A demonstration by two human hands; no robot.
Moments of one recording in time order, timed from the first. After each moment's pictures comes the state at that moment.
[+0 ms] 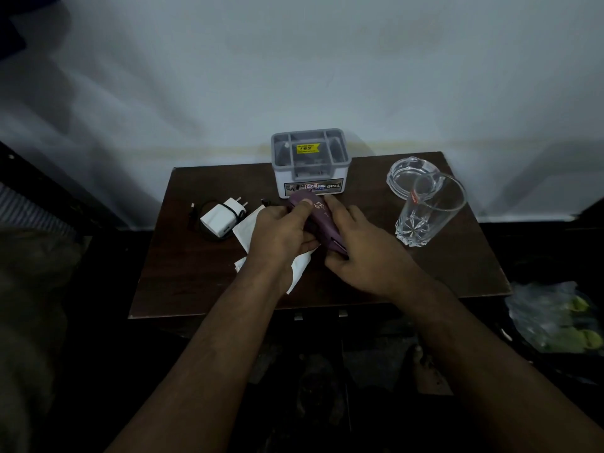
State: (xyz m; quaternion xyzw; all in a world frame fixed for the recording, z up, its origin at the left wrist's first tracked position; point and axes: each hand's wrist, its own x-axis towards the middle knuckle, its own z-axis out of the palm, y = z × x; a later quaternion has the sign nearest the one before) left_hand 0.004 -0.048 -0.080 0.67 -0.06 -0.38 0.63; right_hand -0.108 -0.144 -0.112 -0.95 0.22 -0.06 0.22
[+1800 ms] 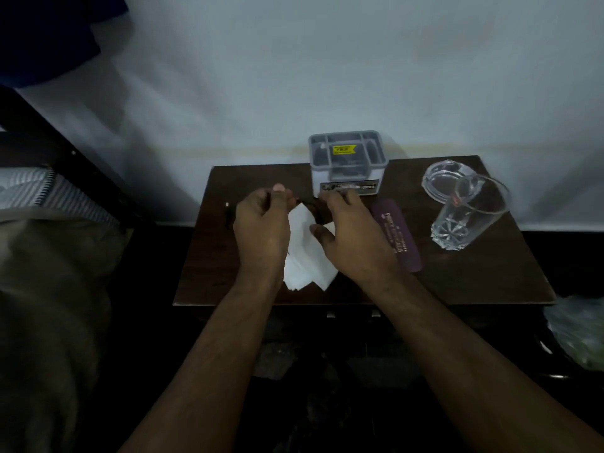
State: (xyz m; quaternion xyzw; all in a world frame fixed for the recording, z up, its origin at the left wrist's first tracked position) left_hand 0.045 0.002 -0.080 0.75 -0.08 -0.13 0.64; right_hand -0.044 -0.095 -0.098 -0.91 0.27 -0.13 0.28
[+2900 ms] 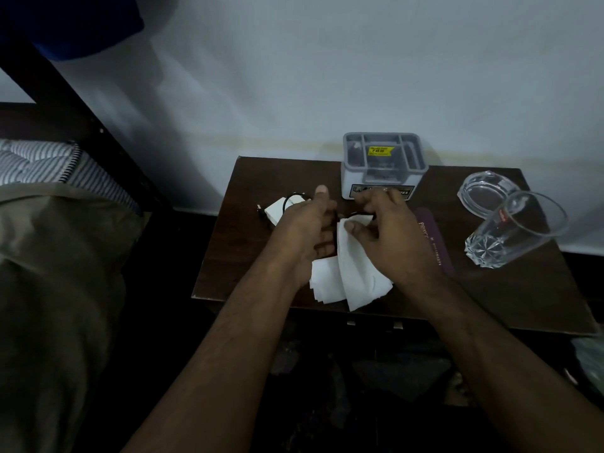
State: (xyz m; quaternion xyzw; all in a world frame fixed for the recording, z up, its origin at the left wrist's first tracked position) left_hand 0.063 -0.004 -0.077 0.66 0.00 -0.44 0.62; right_hand -0.036 -0.115 -0.113 -0.89 0.27 -0.17 0.32
